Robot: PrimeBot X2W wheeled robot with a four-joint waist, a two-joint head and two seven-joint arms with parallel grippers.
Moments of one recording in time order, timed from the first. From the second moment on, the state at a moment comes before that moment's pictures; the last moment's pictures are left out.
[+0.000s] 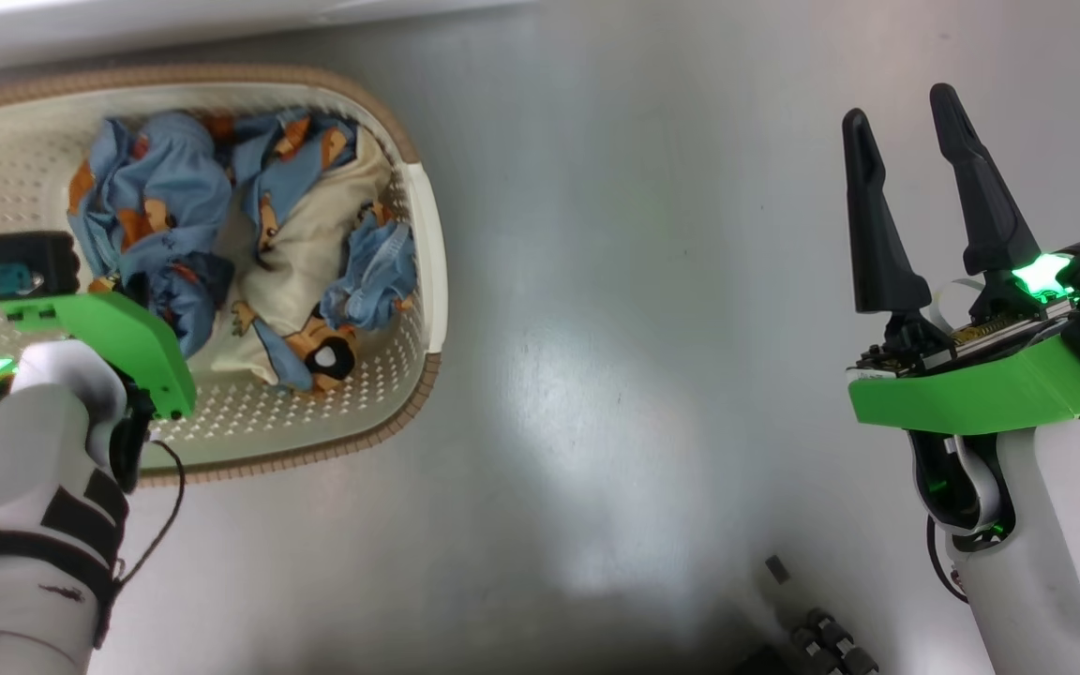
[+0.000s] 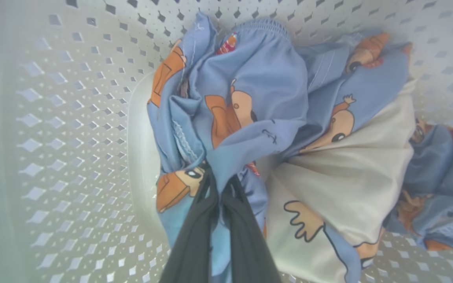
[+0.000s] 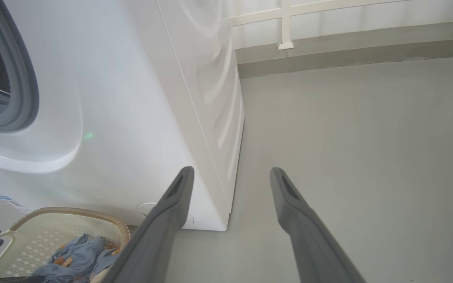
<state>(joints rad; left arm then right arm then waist) -1.02 0.26 -0.42 1.29 -0.54 -0.01 -0.03 -0.45 -0.13 0.14 0.01 0.35 0.13 -0.25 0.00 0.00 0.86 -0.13</state>
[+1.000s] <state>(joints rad) -0.75 0.20 -0.32 1.14 -0.62 -0.10 -0.25 -0.29 -0.15 0.13 0.09 0.36 0.13 -0.25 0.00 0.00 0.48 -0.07</state>
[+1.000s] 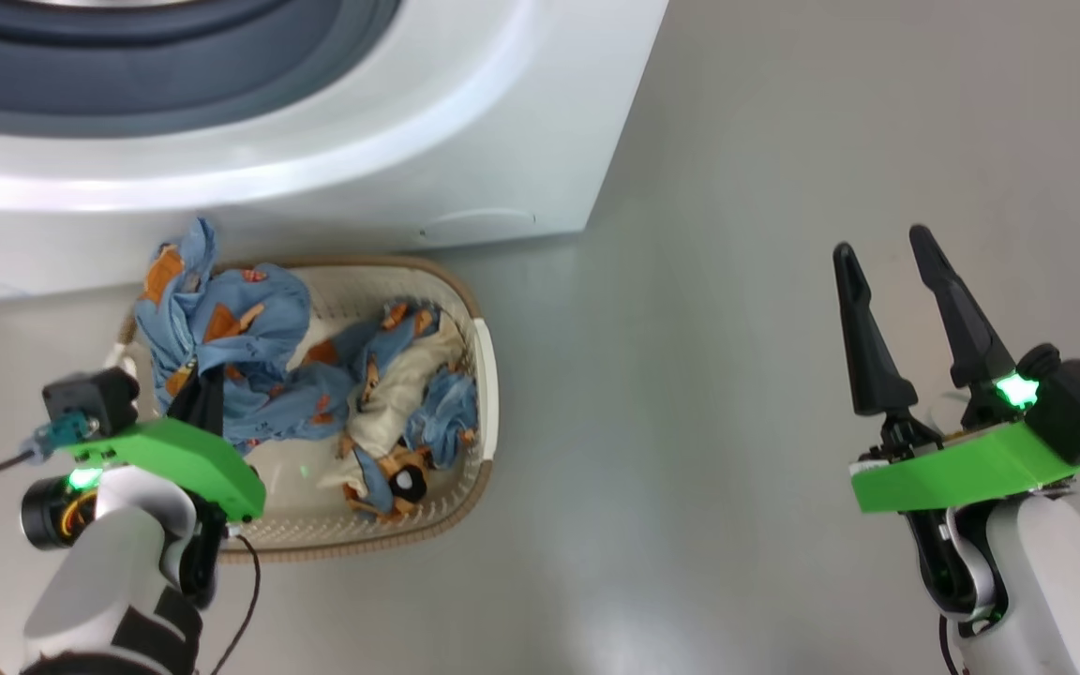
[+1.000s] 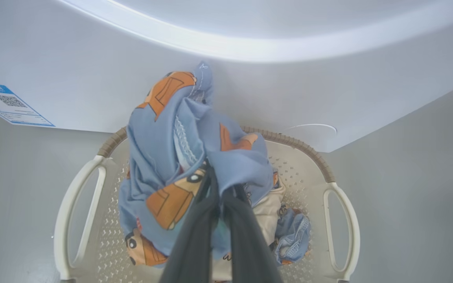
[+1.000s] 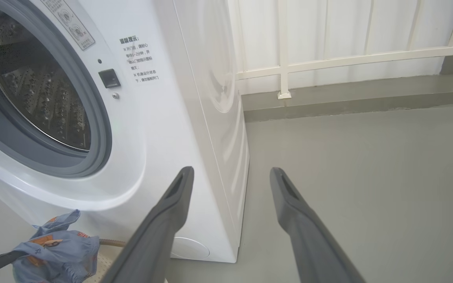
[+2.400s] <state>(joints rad) -0.11 0.16 -0.06 0.32 -0.34 -0.06 -0.25 -0.05 -0.16 0.06 0.11 0.37 0.13 -0.25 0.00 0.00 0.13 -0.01</state>
